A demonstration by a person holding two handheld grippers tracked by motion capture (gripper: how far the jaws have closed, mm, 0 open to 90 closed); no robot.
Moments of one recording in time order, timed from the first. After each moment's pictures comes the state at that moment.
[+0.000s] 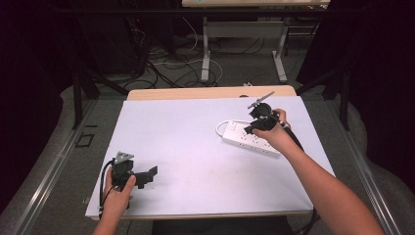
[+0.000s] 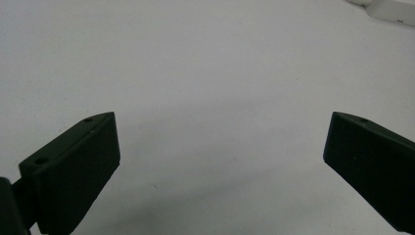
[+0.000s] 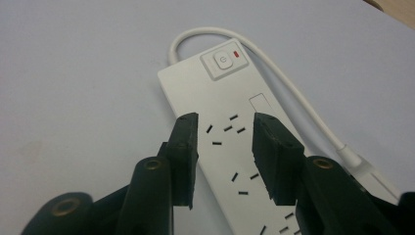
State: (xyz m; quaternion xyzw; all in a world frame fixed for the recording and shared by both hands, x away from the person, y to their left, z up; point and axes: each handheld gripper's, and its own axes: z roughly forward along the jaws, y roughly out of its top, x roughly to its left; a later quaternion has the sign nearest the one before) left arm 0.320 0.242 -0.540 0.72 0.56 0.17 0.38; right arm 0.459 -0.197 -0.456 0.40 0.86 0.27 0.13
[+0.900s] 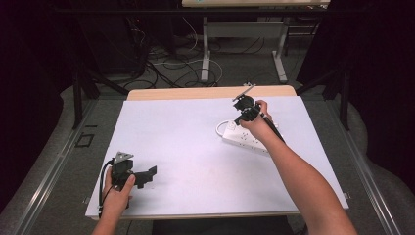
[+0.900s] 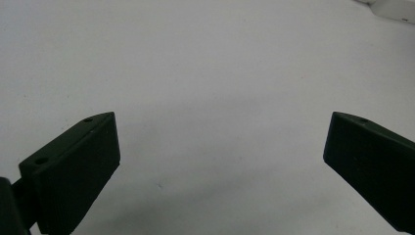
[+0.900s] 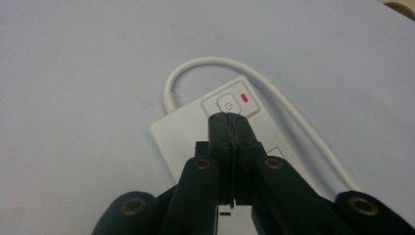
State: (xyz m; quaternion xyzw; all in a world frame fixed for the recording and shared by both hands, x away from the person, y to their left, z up) left arm 0.322 0.246 -0.543 0.72 0.56 0.16 0.38; right arm 0.507 -0.157 -0.472 0.43 0.86 0.26 0.11
